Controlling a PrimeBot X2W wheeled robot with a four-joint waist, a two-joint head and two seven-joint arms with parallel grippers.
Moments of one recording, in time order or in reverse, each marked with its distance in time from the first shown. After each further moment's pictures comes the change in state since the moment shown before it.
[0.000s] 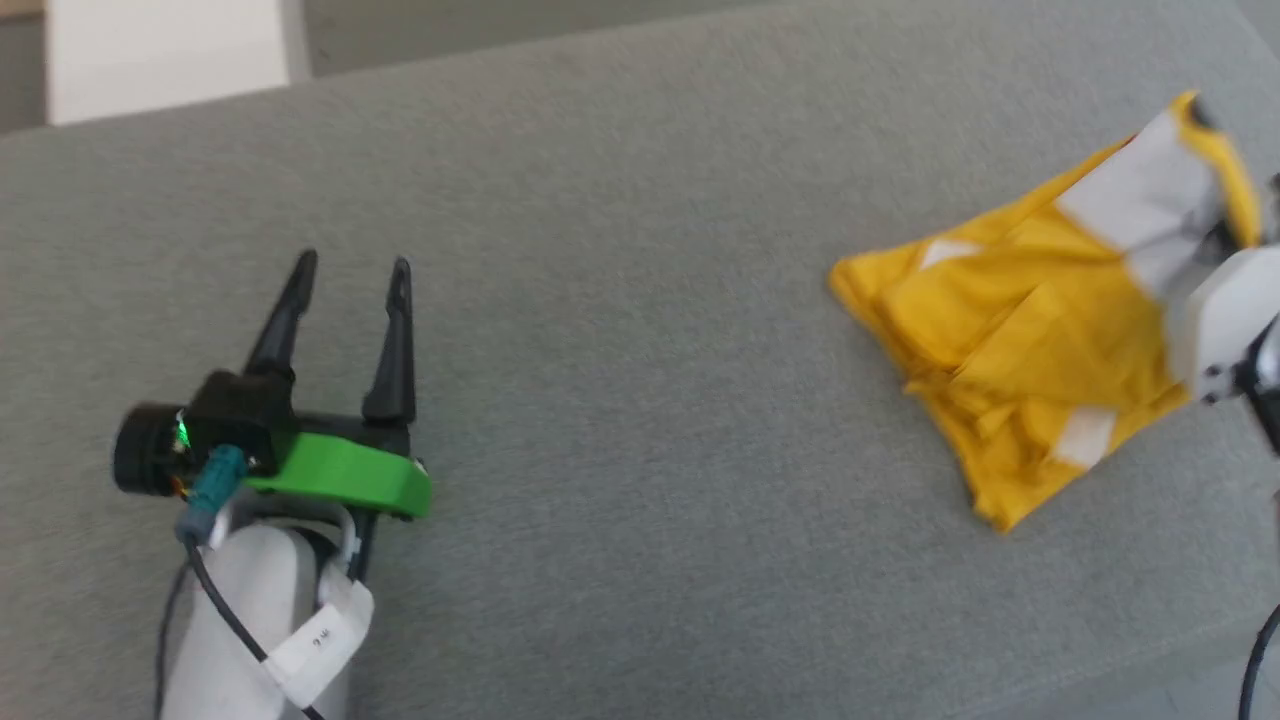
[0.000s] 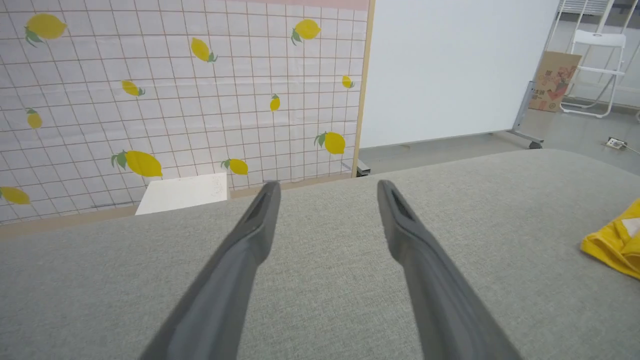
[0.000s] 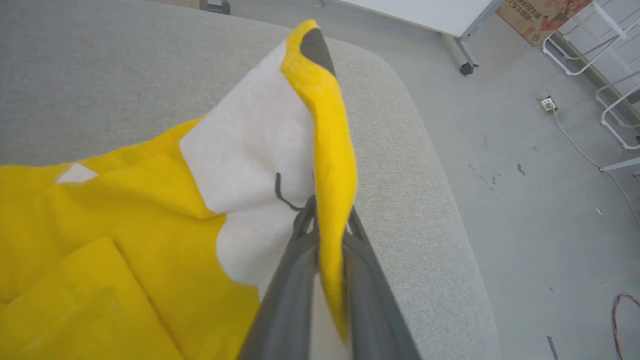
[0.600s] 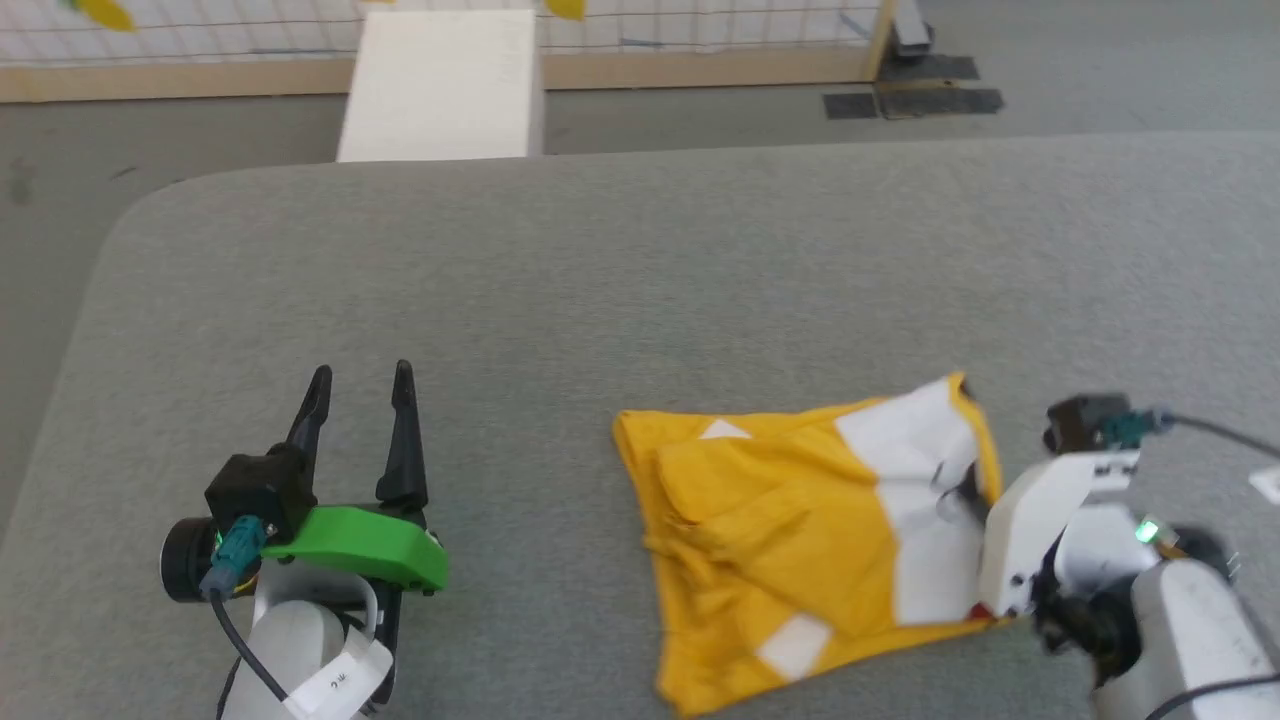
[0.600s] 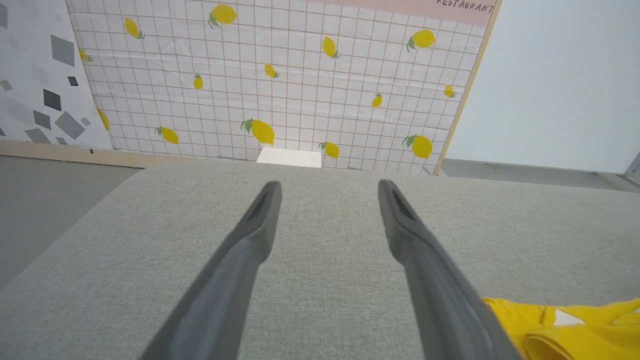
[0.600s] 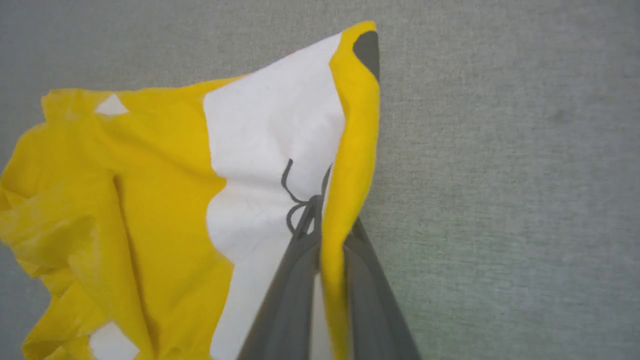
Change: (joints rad) left arm 0.085 -0.072 0.054 0.134 -0.066 0.014 -0.022; right arm 0.331 0.222 0.091 -0.101 0.335 0.000 0.210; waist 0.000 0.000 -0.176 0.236
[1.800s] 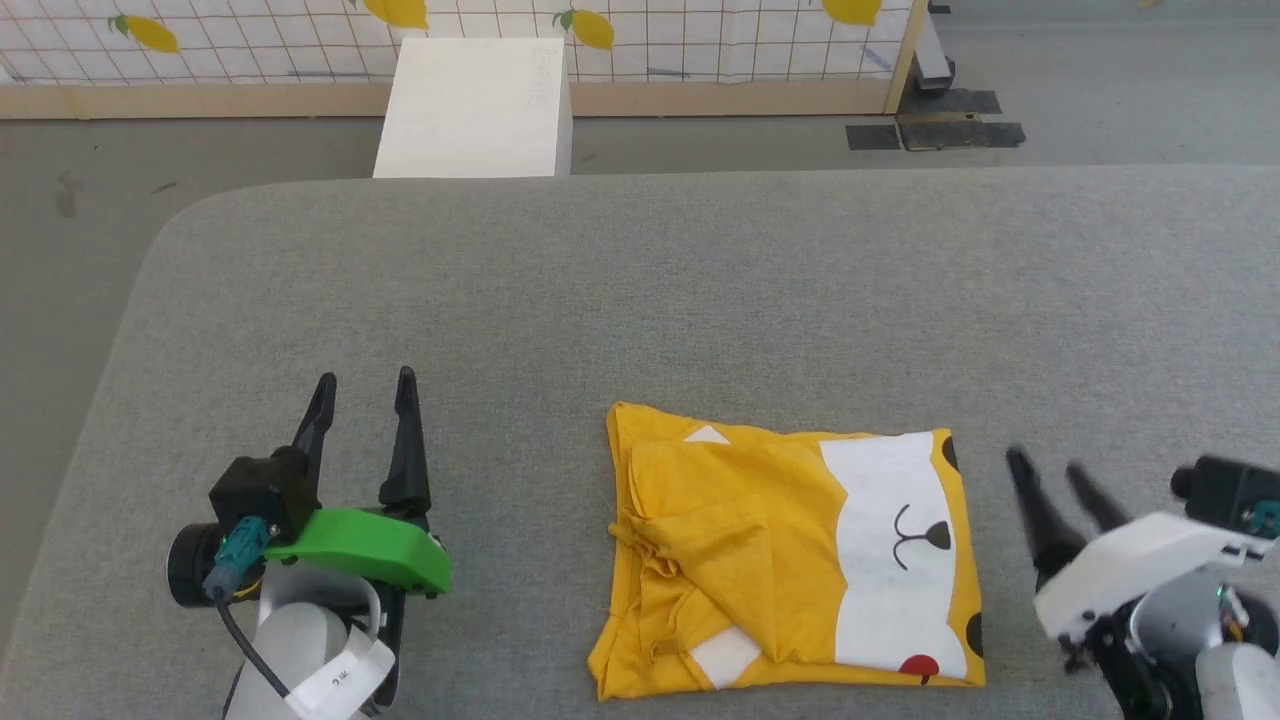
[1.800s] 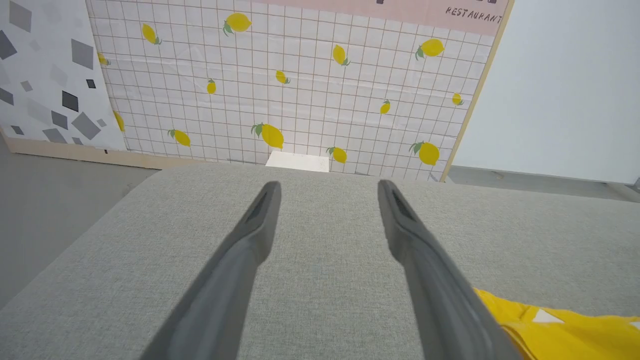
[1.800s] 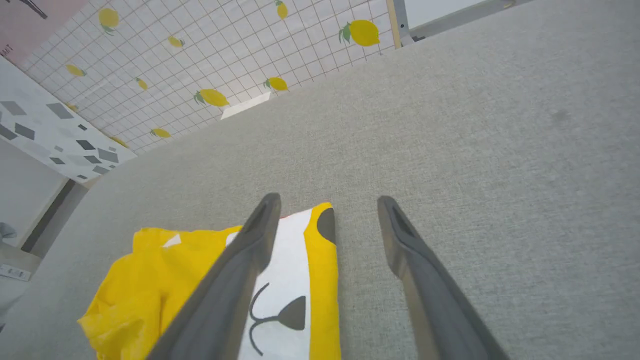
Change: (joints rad) left arm -0.004 0.000 -0.002 0.026 -0.015 0.006 0.000; right arm 0.138 0.024 -0.097 -0.137 0.176 0.000 -0.371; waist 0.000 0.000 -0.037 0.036
